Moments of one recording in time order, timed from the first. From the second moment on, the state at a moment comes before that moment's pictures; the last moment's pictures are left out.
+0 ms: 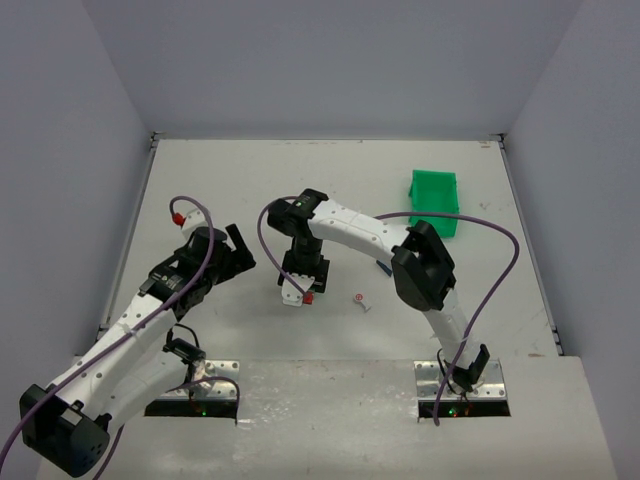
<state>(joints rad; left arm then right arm) -0.42 0.80 0.65 -0.63 -0.34 -0.75 0.93 2.19 1.88 -1.36 -0.39 -2.09</state>
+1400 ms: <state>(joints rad) -0.42 0.84 0.65 -0.62 -0.34 -0.75 0.93 2.19 1.86 -1.36 -0.39 -2.09</state>
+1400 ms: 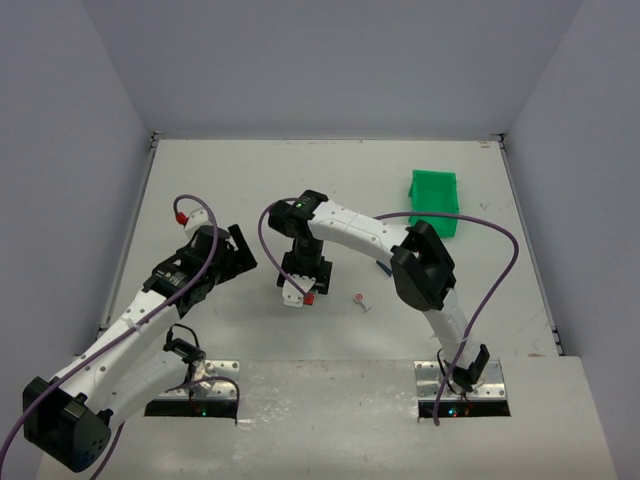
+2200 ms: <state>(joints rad) -0.42 0.85 0.65 -0.62 -0.33 -0.75 0.93 2.19 1.86 -1.36 -0.41 -2.09</state>
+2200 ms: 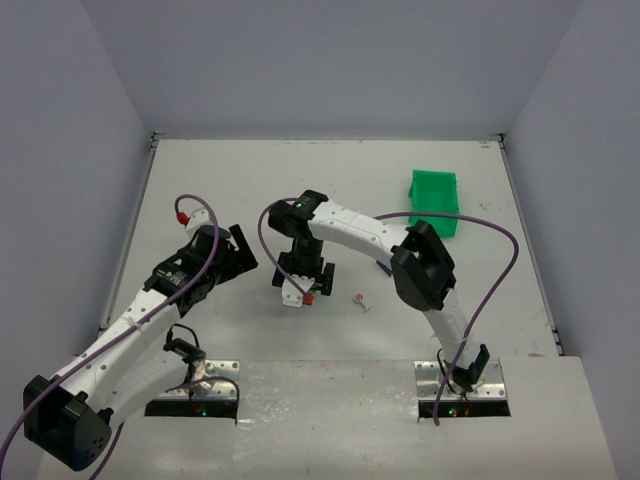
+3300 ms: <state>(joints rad) -0.42 0.85 0.65 -0.61 -0.33 -0.75 0.93 2.19 1.86 -1.30 -0.45 -2.07</state>
